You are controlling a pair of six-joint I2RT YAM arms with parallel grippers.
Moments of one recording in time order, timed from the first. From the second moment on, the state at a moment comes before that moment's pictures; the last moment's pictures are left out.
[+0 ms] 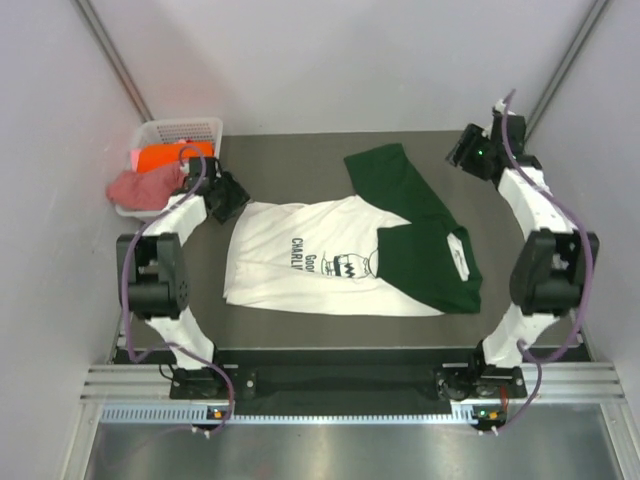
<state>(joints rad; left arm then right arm) 0.03 1.71 1.20 -0.31 0.14 -0.68 -0.06 1.69 1.42 -0.33 -0.14 0.41</state>
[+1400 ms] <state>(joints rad) -0.05 2.14 1.57 -0.33 -0.04 -0.58 0.10 2.71 2.44 -0.34 -0.35 0.44</state>
